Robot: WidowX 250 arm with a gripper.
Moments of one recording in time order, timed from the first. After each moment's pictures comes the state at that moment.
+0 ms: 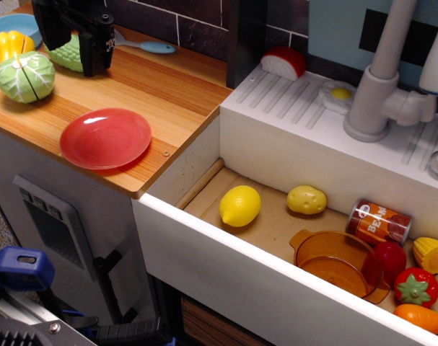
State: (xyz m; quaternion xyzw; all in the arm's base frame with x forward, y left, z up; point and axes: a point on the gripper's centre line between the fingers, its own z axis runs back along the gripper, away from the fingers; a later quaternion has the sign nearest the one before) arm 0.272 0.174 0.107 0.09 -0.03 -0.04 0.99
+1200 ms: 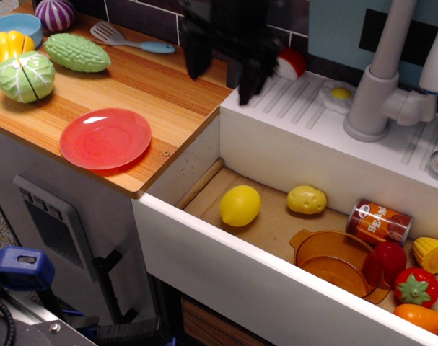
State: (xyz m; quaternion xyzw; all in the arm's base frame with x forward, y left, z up) arm 0.325 0.021 0.082 0.04 -0.05 -0.04 1.00
